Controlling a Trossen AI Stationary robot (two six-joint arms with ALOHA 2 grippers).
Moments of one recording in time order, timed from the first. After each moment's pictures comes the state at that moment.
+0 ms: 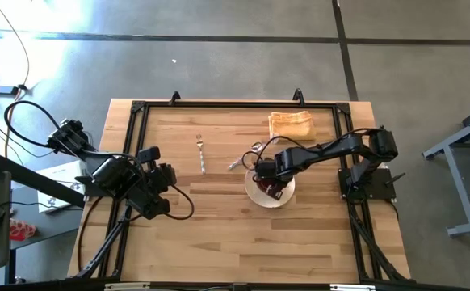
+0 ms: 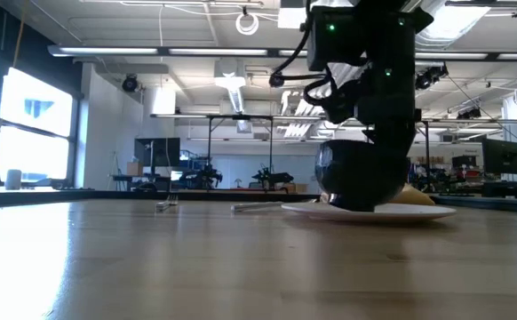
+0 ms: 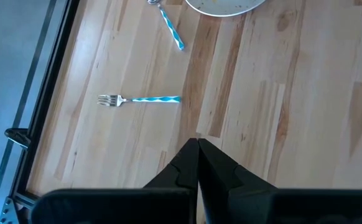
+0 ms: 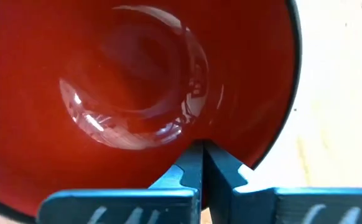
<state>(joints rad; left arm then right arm) -0.50 1.35 1.50 -1.54 -0.57 -0.74 0.04 1.74 1.15 -0.94 0.09 0.53</state>
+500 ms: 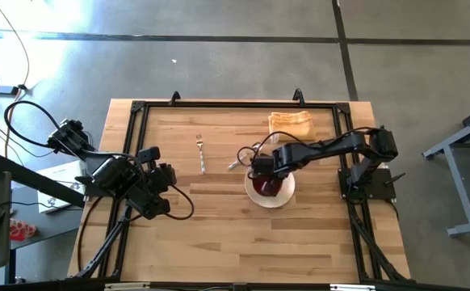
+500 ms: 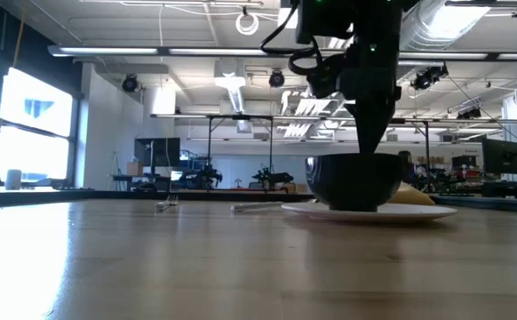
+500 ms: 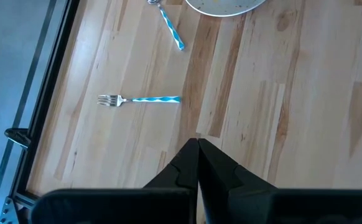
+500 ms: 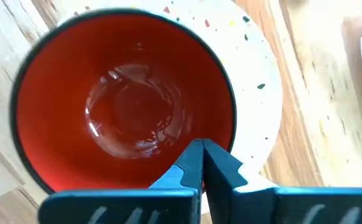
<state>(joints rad) -0.50 1.35 1.50 -1.54 -0.57 -0.74 0.04 1.74 1.28 -1.01 0.15 0.47</state>
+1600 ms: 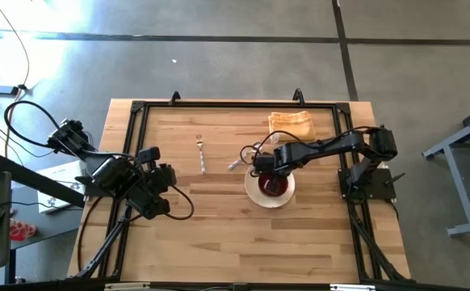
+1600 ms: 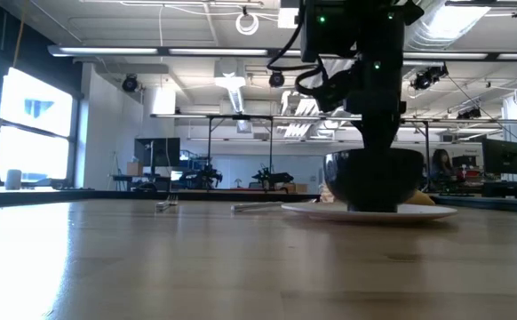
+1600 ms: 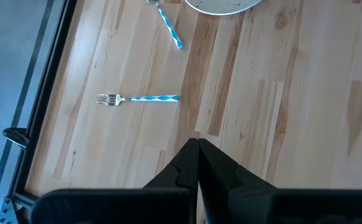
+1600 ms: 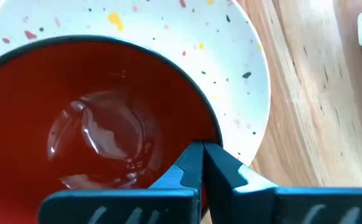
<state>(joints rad) -0.50 1.35 1.50 -1.54 -0.56 -0.73 0.01 1.74 1.21 -0.98 0.16 0.46</state>
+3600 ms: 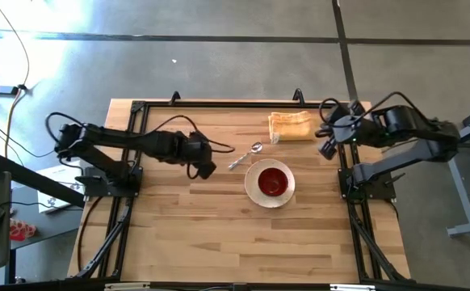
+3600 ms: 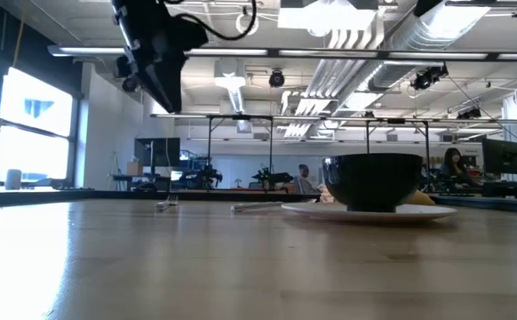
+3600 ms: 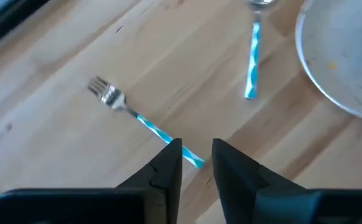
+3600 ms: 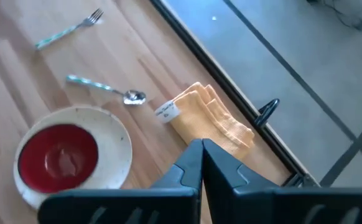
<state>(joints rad) 0.11 1.45 1.15 -0.93 -0.41 -0.76 0.07 1.06 1.50 -1.45 0.59 0.45</state>
